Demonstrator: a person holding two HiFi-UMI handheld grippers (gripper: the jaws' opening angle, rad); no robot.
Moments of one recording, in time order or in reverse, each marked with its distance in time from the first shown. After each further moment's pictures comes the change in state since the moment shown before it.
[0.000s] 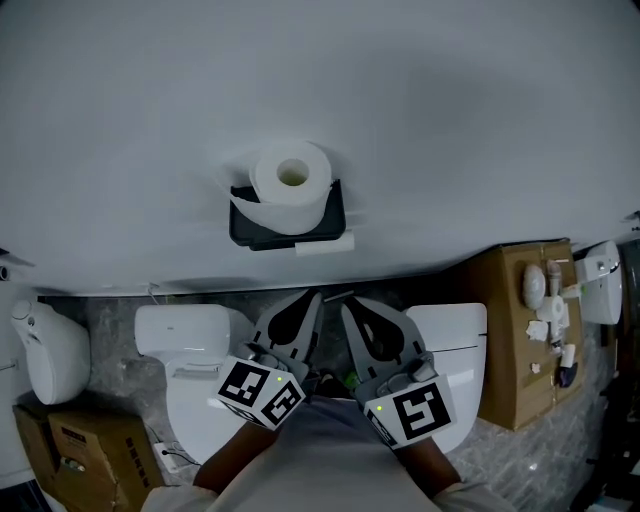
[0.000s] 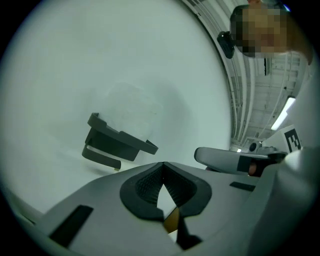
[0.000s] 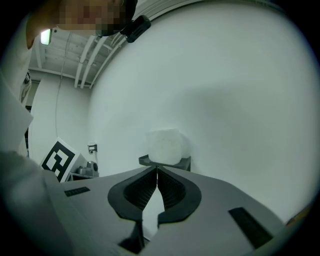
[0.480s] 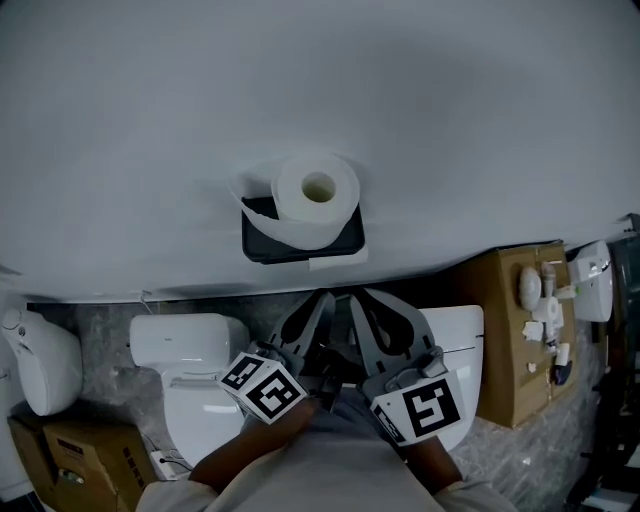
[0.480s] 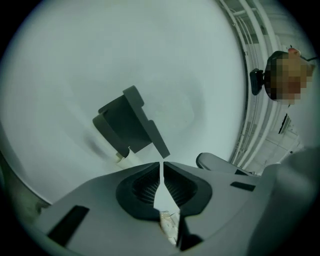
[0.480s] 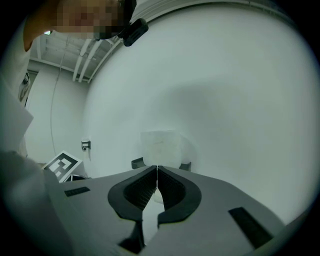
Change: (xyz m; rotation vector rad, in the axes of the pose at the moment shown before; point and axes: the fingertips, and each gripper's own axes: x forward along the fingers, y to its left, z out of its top) left arm 0.014 0.029 -0.005 -0.494 -0.069 -0.062; right arm 0.032 -0.005 0.013 -0.048 -0.001 -0.054
